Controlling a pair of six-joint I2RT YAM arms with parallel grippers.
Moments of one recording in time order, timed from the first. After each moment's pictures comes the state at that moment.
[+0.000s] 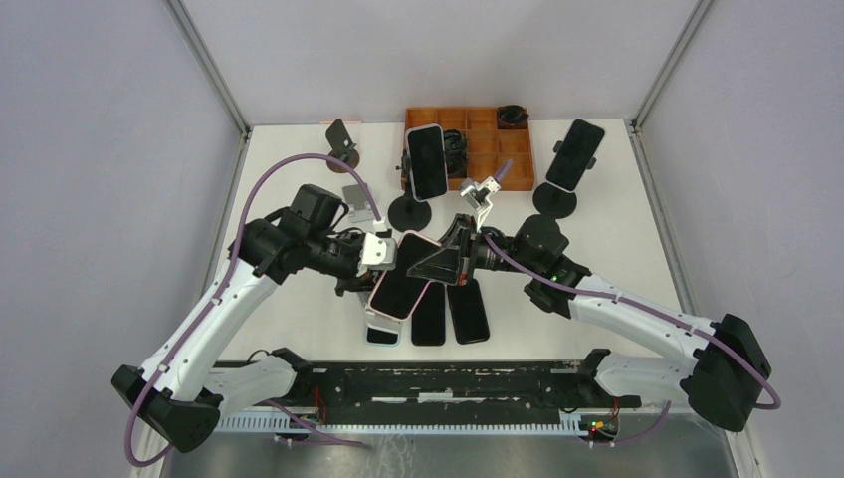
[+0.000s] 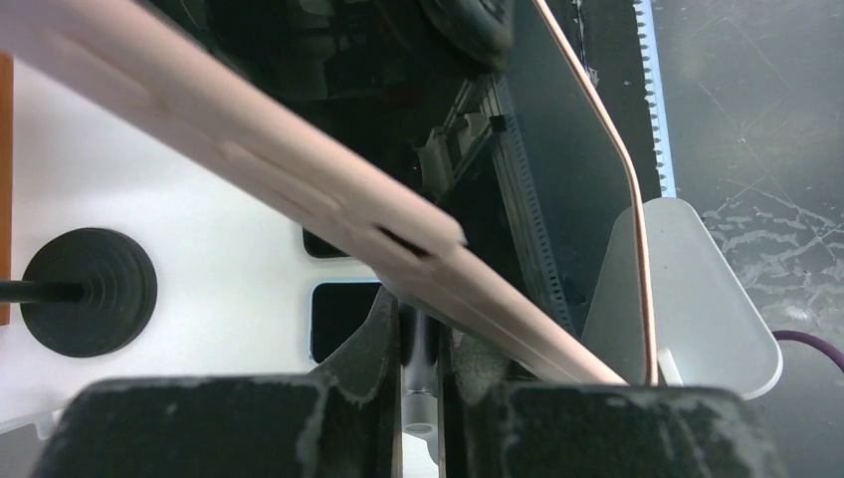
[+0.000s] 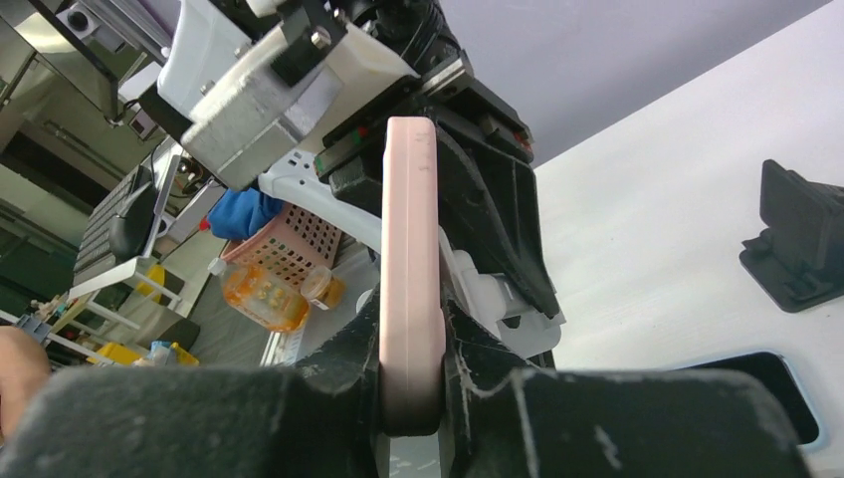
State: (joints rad) left arm -0.55 1.06 1.20 -1.12 0.81 0.87; right arm 0.84 1.15 0.76 0.58 -0.64 0.76
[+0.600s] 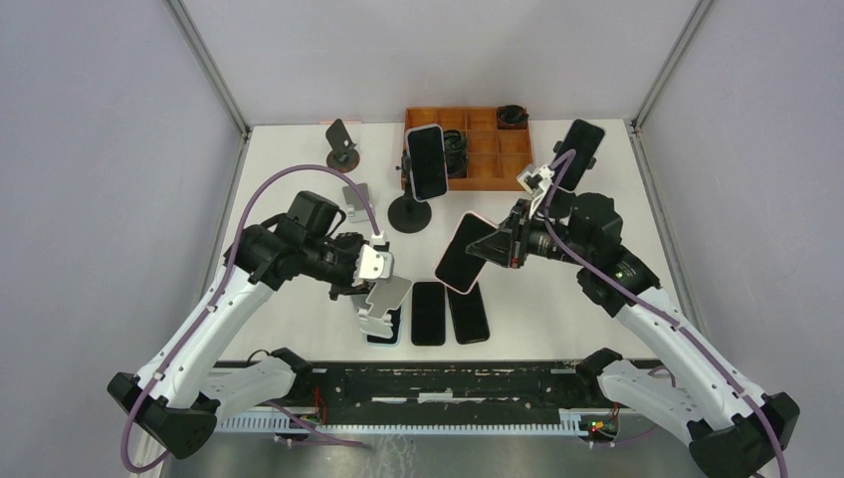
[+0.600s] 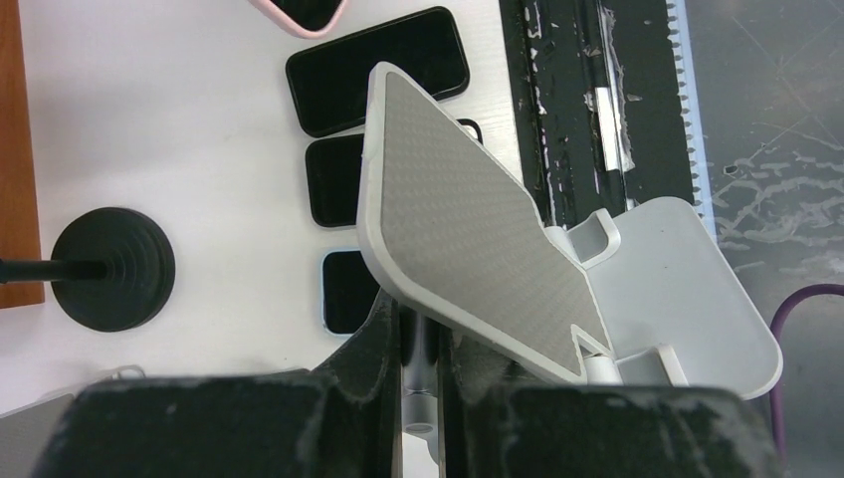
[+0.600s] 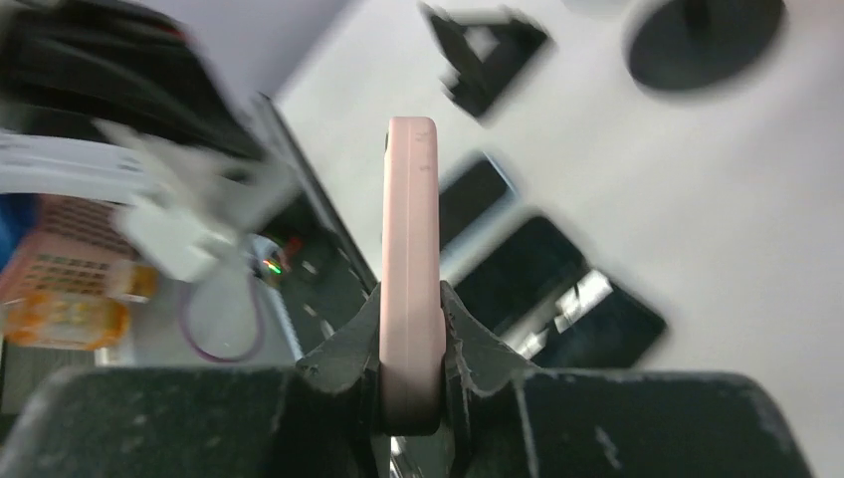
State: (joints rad) left arm -0.55 1.03 1.18 -1.17 0.74 0.98; right arm 0.51 0.91 0.85 -0.15 -0.67 0.45
